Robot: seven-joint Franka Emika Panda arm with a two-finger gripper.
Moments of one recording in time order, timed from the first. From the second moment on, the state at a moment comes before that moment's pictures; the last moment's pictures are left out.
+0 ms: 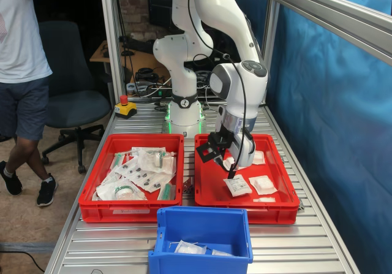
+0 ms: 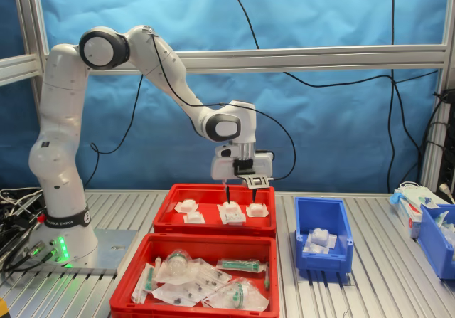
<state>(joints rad) 0.31 0.28 -0.05 -2.18 -0.24 2.40 2.54</state>
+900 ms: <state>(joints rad) 0.31 0.36 -0.09 -2.22 -0.24 2.57 2.54</state>
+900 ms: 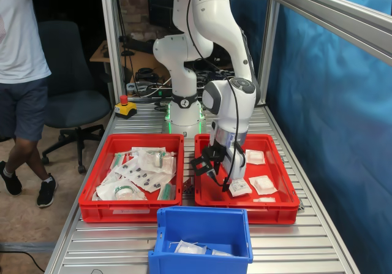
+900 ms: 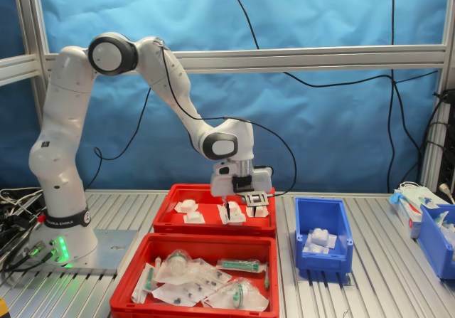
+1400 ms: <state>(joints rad) 0.33 0.40 -0.09 -2.23 -0.24 2.59 2.54</state>
